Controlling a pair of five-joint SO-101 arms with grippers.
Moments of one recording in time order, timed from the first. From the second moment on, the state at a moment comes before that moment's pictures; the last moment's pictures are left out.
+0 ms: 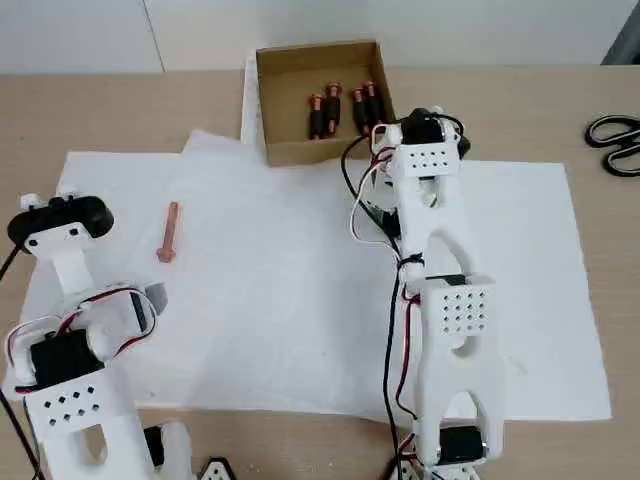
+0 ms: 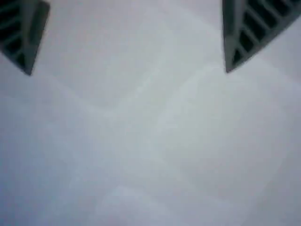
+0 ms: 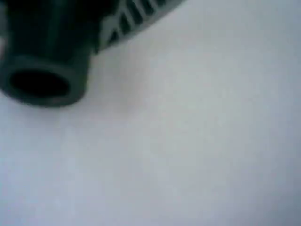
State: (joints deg) left arm -23.6 -56.7 50.1 79.5 3.1; right arm -9.0 52.1 -50.5 96.3 -37.5
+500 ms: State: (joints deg) left arm -23.6 -56.7 50.1 79.5 3.1; right arm -6.3 39.2 -42.7 96.1 -24.1
